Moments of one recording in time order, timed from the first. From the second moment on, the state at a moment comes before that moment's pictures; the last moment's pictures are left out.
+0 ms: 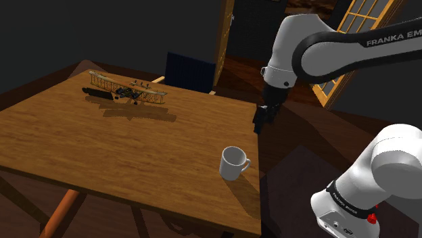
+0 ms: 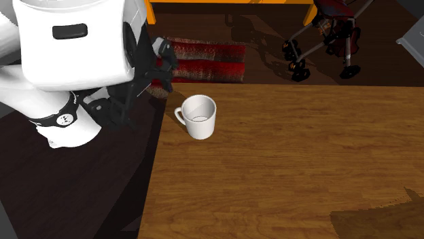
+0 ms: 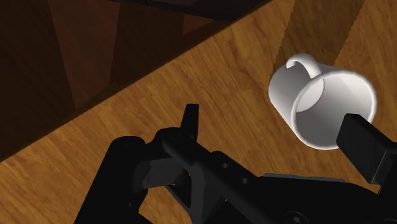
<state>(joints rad) 0.11 -0.56 0.22 -2.64 0.23 2.01 0.07</state>
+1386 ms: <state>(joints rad) 0.15 -0.17 0.38 -2.67 0.23 2.45 0.17</state>
